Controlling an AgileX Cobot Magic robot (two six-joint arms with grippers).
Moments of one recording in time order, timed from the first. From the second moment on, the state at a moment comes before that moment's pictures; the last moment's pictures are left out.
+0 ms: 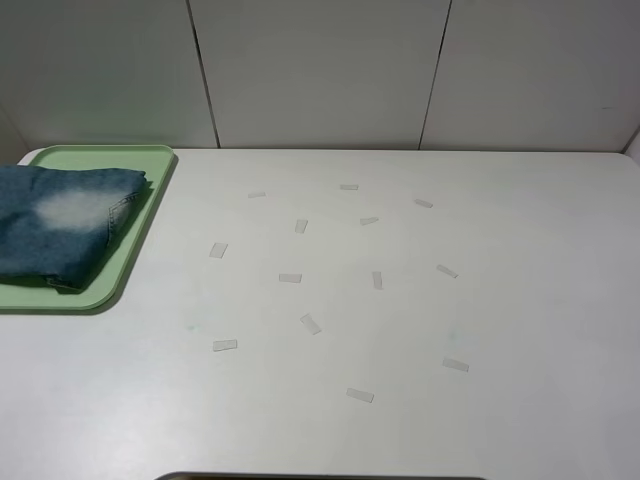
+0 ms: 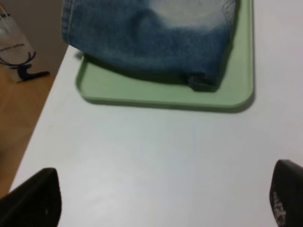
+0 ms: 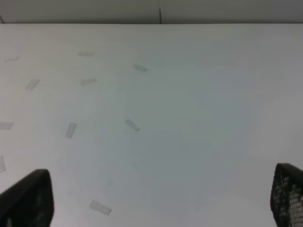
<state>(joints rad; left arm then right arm) 0.03 -0.01 -0.48 0.21 1.07 -0.08 0.11 -0.01 -0.49 0.08 1.02 -0.02</state>
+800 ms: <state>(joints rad) 0.02 -0.01 -0.48 0.21 1.06 -0.10 0.11 -0.01 -0.49 0.08 1.02 -0.02</state>
